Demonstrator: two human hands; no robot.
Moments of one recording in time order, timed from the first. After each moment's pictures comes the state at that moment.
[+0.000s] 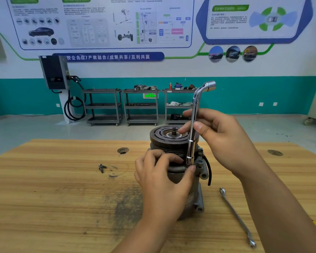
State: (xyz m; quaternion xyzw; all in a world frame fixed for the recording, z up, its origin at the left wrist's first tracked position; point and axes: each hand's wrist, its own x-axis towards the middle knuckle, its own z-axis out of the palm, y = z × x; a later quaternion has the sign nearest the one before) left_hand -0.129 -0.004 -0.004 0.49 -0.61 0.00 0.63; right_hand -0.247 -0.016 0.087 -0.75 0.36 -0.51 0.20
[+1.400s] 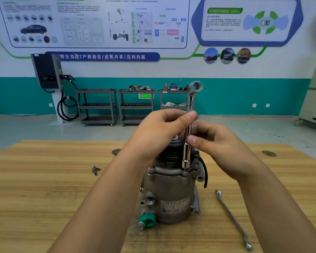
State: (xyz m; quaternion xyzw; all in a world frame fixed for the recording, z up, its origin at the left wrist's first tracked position) left_hand -0.110 -0.032 0.098 0.33 -0.70 -0.38 0.50; right_hand -0.267 -0.040 0.070 -0.76 0.32 -0.47 0.32
